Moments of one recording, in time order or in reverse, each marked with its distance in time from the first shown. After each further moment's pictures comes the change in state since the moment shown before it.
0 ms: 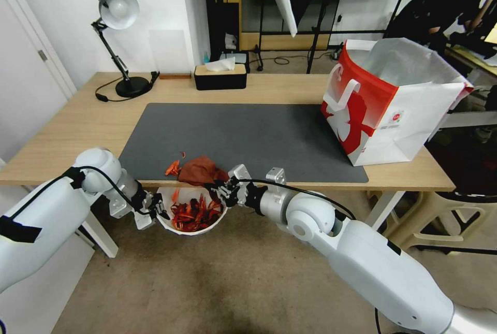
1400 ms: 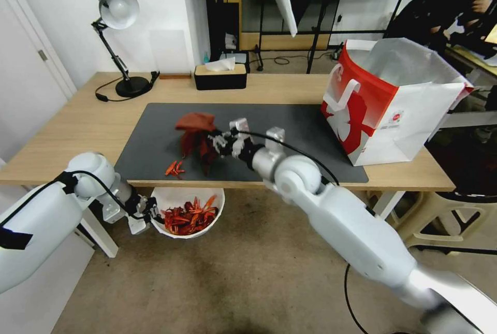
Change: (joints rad) left arm 0.055 0.030 -0.038 -0.012 0.000 0.000 -0.004; right arm 0.246 0.215 0.022 -0.331 0.043 0.153 0.112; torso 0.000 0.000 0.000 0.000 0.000
